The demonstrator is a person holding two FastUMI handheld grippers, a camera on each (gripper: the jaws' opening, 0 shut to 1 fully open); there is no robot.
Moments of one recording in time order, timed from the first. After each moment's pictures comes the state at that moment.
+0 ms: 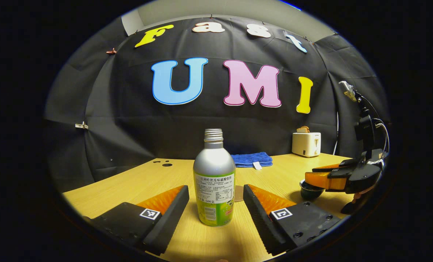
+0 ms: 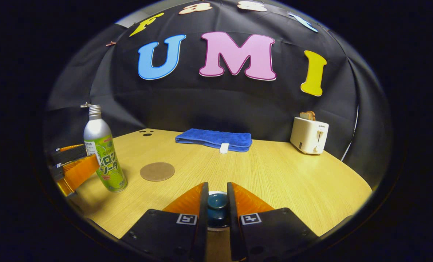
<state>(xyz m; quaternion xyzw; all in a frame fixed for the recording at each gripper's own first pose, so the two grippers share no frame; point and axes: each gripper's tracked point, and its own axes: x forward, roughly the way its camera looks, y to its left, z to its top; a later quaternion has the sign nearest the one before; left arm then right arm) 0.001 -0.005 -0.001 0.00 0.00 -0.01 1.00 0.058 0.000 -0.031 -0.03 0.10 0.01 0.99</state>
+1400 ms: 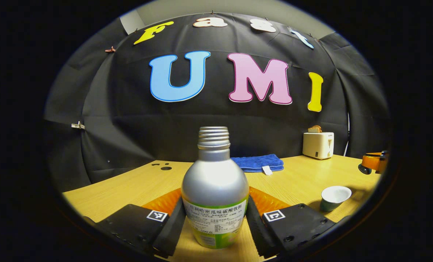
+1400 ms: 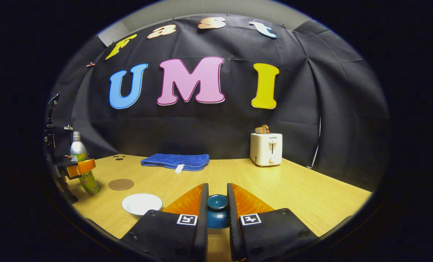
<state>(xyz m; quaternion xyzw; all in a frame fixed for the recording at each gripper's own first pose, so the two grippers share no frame) 0.073 -0.005 -0.001 0.01 0.00 0.01 1.00 0.012 -0.138 0.002 0.00 0.00 -0.09 1.00</state>
